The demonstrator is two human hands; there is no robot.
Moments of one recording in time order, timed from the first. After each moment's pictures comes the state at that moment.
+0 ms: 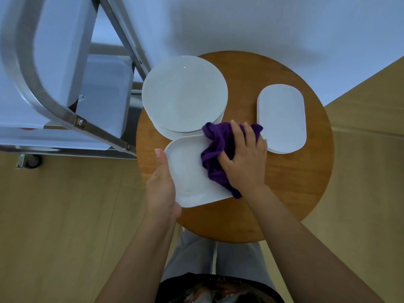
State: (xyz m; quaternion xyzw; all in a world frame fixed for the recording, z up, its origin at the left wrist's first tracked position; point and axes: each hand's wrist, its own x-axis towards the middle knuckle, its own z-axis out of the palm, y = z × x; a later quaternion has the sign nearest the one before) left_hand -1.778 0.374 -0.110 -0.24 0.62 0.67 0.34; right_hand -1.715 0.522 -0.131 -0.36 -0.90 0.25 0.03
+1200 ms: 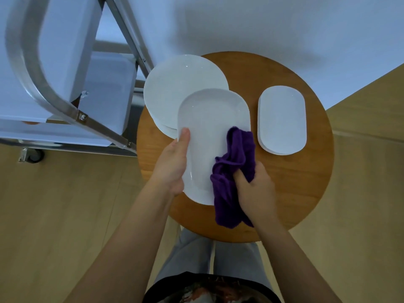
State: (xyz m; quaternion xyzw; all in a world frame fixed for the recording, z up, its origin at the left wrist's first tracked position) left_hand -1.799 0.403 -0.084 -0.10 0.62 0.64 0.45; right_hand -1.666 0.498 -0.091 -0.48 -0.69 0.53 0.03
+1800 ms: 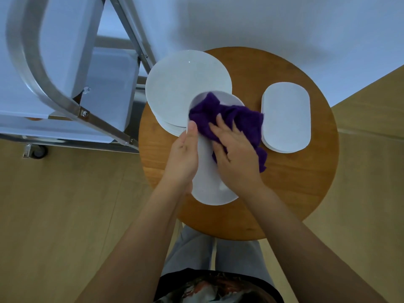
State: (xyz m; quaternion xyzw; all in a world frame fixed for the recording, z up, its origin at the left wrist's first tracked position) left_hand -1.786 0.418 -0.076 0.00 0.69 0.62 0.38; right_hand -1.722 0.506 -0.094 -0.24 -0.88 0.40 0.08
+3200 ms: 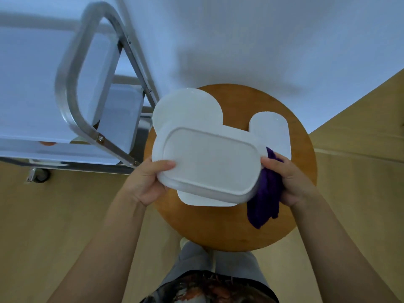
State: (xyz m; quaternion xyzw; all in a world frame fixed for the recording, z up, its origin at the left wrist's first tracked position) left_hand -1.823 0.356 -0.043 -0.05 0.45 0.72 0.52; right_hand -1.657 0.574 -0.031 -0.35 -0.43 0.83 0.03
